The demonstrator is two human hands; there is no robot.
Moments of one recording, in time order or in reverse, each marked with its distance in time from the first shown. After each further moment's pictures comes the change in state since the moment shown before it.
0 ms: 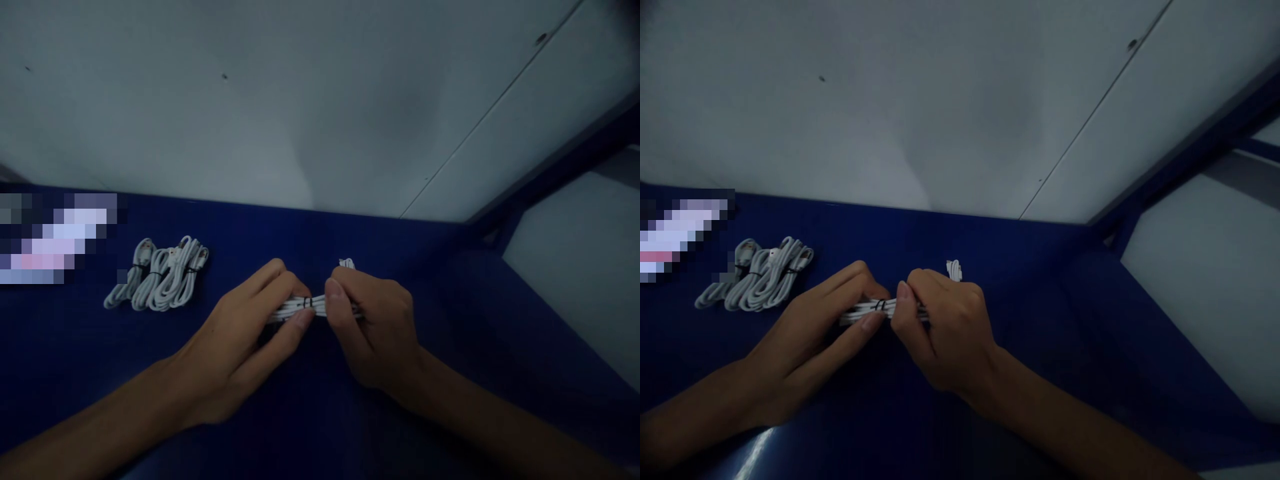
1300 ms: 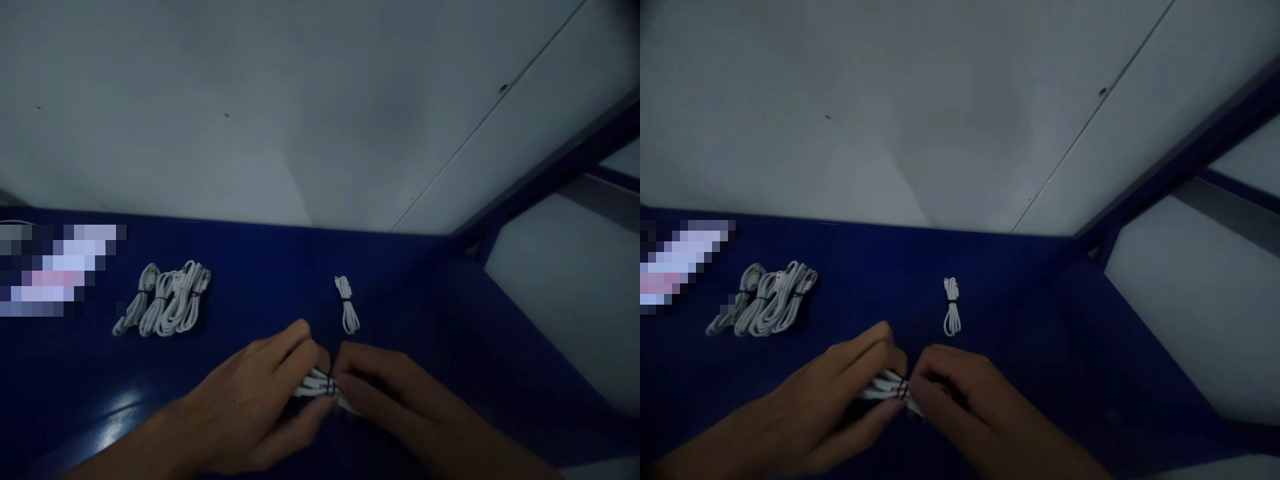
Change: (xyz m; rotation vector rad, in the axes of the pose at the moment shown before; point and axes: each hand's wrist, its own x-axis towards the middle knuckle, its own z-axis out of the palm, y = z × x) left_hand -0.009 0.001 0.001 0.023 -0.226 0.155; right_hand -0.025 -0.038 -0.068 0.356 -0.533 0.635
